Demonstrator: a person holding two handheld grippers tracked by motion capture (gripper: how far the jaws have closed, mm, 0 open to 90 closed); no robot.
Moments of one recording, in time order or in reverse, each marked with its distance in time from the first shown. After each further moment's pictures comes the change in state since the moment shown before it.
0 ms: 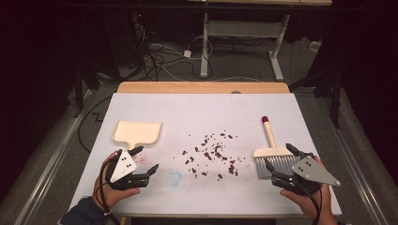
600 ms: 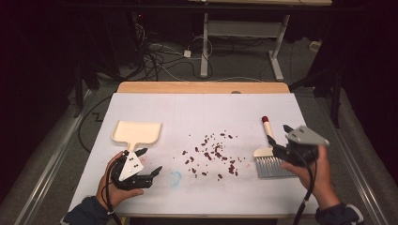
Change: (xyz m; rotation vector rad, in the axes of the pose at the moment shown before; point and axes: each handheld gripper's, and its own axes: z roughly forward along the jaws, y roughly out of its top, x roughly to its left) left arm -0.004 -0.003 0.011 0.070 -0.016 0.019; right arm -0.043 0.042 0.062 0.297 -0.031 0.019
